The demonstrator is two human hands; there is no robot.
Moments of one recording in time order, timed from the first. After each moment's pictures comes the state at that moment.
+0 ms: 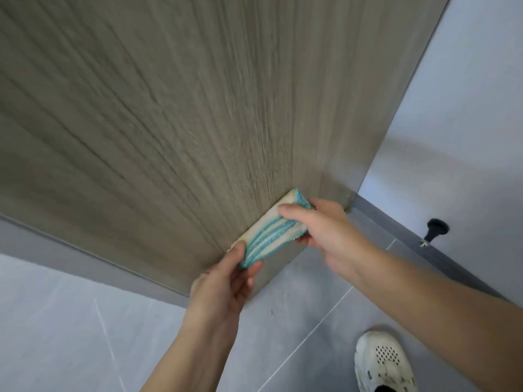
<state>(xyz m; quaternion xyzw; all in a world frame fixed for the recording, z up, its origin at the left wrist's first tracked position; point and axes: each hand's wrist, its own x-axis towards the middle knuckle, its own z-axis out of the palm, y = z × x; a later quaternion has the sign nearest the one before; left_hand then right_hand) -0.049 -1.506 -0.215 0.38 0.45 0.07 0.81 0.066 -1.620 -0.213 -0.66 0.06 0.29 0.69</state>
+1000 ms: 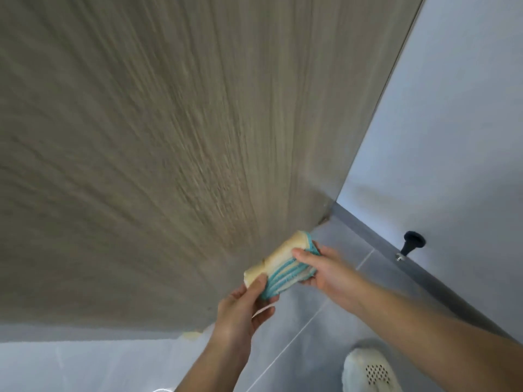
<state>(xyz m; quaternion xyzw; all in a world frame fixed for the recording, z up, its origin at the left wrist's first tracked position) -0.009 -1.563 -0.315 0.42 0.46 -0.04 0.78 0.099 -1.698 -0.326 -0.59 0.09 0.39 0.70</state>
